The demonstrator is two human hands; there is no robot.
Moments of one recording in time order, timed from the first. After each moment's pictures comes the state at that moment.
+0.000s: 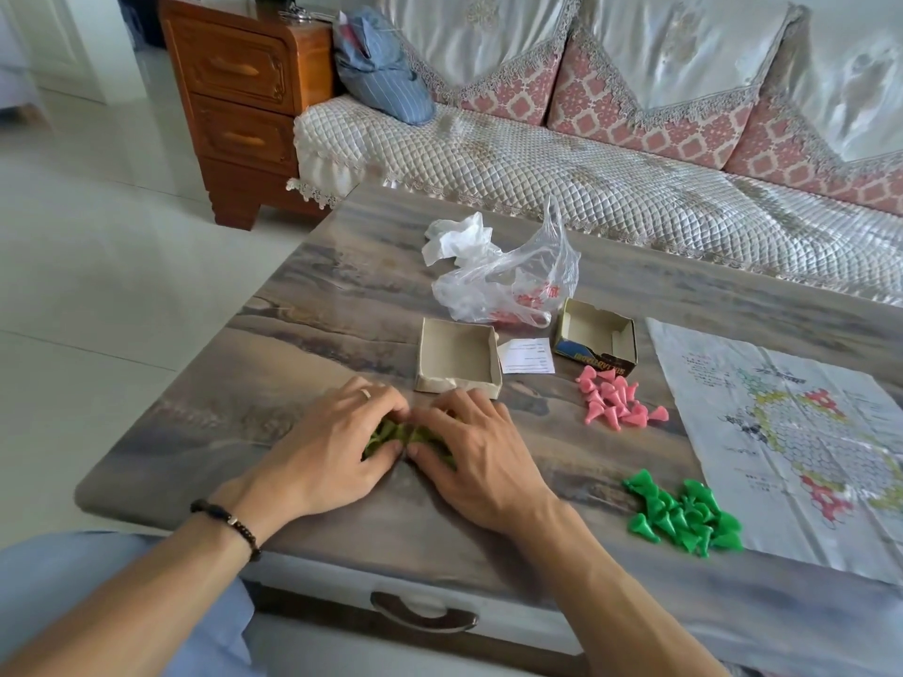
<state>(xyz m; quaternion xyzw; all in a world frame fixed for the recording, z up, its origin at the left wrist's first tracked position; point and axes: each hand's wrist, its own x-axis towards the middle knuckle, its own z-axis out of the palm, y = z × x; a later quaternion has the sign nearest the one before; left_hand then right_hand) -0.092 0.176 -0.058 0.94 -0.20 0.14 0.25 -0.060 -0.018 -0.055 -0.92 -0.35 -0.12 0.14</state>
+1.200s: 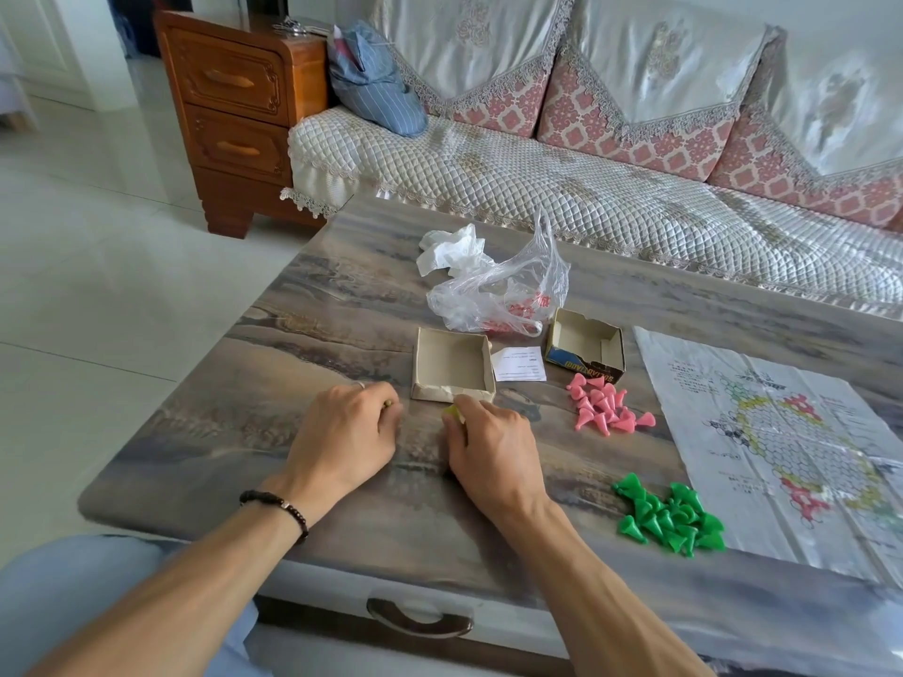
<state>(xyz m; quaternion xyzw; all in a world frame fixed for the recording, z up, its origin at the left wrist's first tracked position) -0.072 0.160 -0.059 0.93 -0.07 0.27 0.24 -0.053 -0.017 -0.056 -0.93 -0.22 -0.21 0.20</state>
